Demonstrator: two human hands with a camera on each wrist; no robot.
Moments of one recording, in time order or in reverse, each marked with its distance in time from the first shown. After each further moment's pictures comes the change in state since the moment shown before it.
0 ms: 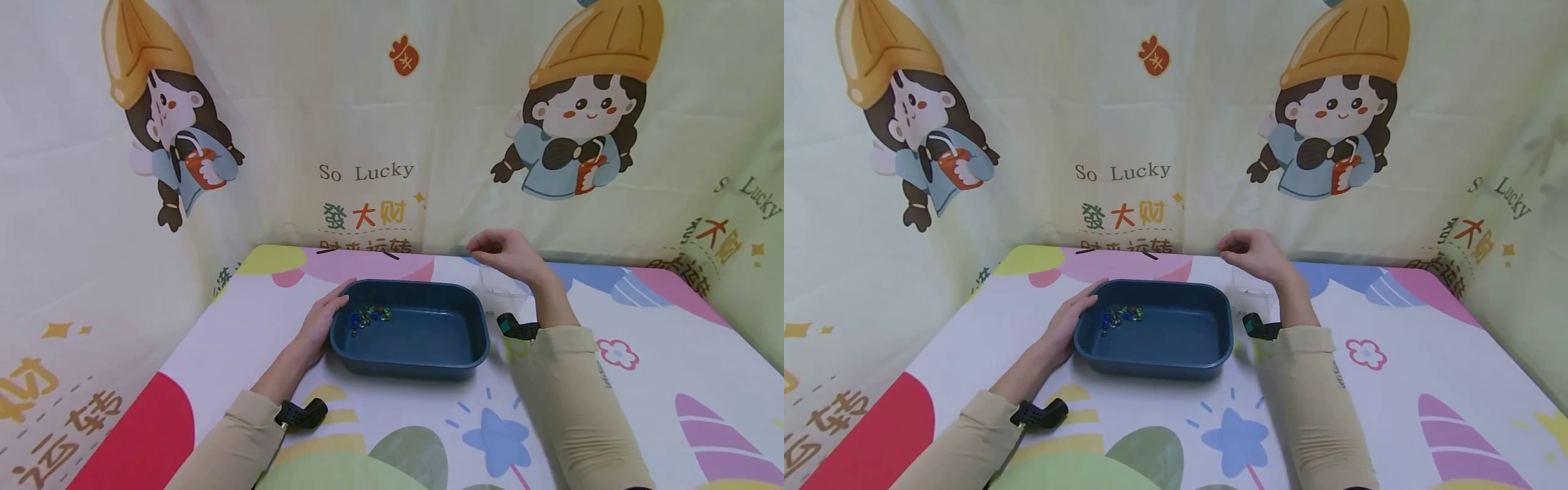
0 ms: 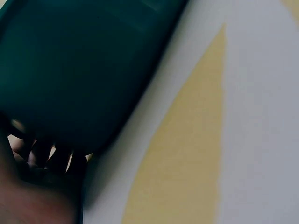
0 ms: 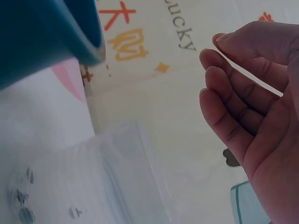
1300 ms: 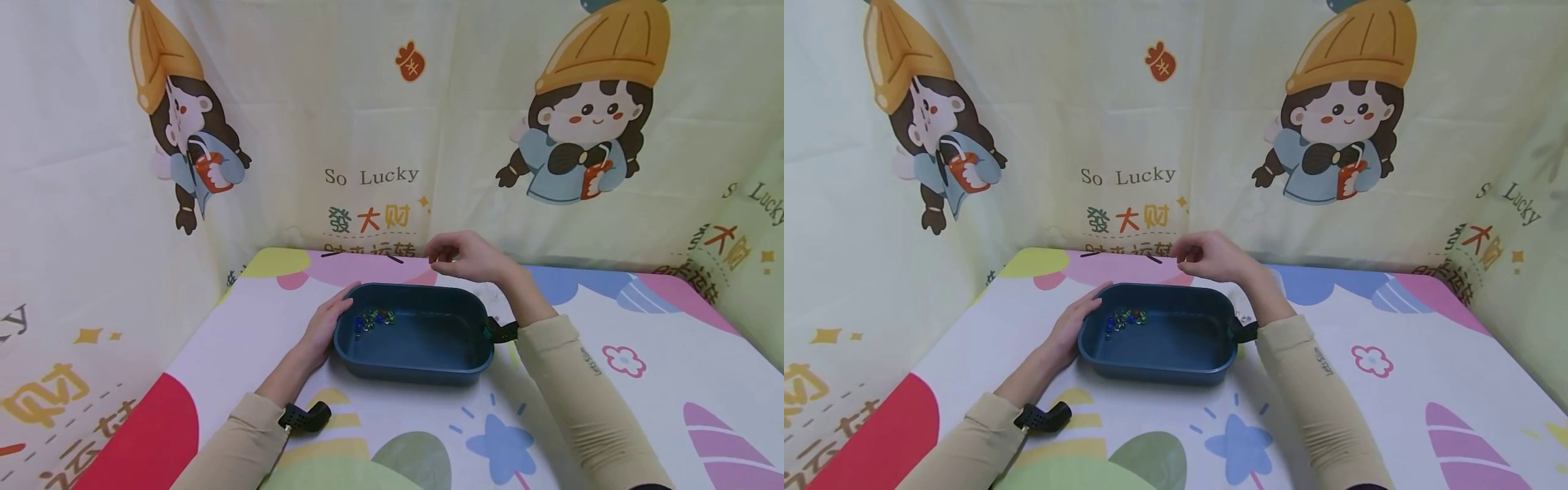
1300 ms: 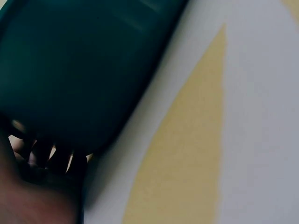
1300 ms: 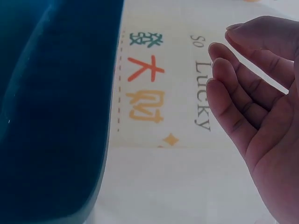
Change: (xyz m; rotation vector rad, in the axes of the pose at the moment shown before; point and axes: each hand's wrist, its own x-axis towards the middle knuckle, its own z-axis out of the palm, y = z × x) left_hand -0.004 0.001 0.002 -0.009 0.004 0.030; right_hand 0.033 -0.056 0.038 -0.074 -0.222 -0.241
